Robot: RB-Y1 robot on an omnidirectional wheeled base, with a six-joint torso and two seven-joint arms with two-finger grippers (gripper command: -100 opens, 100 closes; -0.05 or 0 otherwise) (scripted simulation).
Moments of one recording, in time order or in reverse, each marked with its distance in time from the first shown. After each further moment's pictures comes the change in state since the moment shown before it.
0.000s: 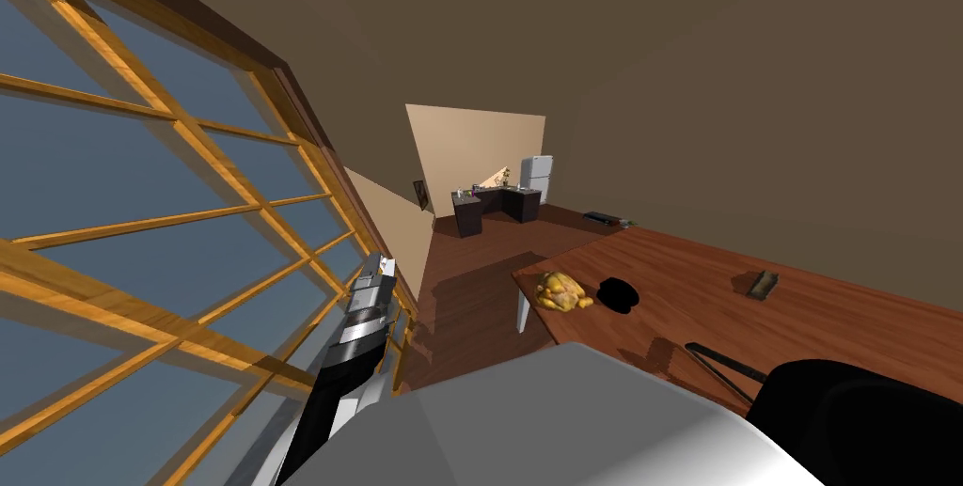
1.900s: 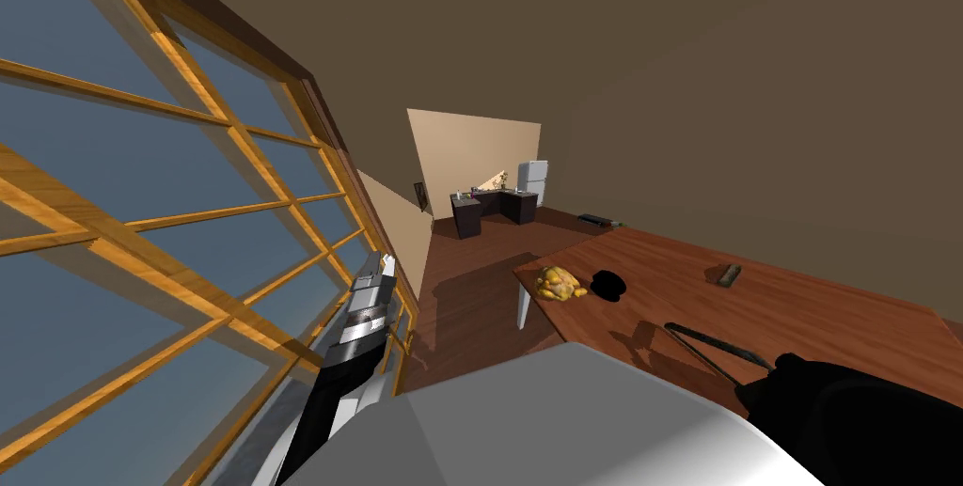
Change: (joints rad) left arm 0.000 0.000 0.000 0.000 0.000 0.000 0.000; right arm 0.055 -0.047 -0.014 0.003 0.006 0.009 -0.014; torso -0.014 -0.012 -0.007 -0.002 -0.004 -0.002
